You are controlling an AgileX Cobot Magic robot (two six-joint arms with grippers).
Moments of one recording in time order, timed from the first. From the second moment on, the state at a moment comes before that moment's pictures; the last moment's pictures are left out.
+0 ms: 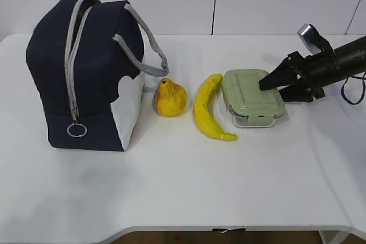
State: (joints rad) left arm -0.04 0.01 -0.52 -0.05 1.11 0.06; right arm -0.20 2.30 -1.65 1.04 1.19 -0.83
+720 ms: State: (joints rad) left arm -0.04 0.01 -0.52 -0.05 1.11 0.06; right arm -0.20 2.30 -1.65 1.05 1.20 -0.83
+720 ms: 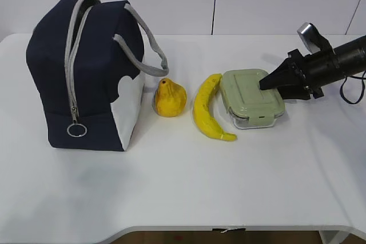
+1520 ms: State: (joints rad) left arm -0.04 0.01 -0.52 -0.05 1.11 0.06; right arm -0.20 2.30 -1.65 1.05 1.21 -0.80
